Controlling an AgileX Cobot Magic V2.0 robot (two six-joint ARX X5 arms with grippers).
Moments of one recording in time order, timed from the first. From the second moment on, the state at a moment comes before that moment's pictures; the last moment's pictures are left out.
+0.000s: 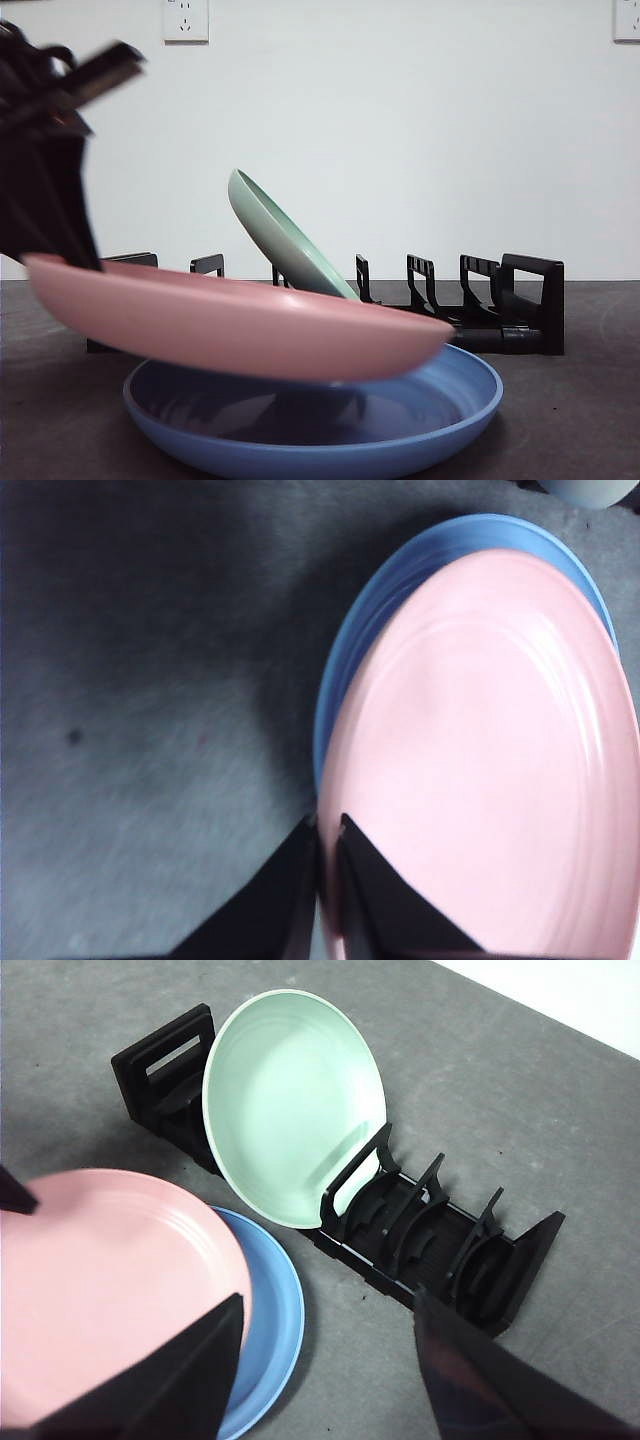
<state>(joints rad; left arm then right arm) -0.55 1.16 0.73 -0.59 0.25 -0.63 0.94 0.83 1.02 -0.78 0.32 0.14</state>
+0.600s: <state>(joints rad) -0.65 1.32 0.73 -0.42 0.08 -0.68 0.94 0.80 1.02 -0.83 0.34 0.14</state>
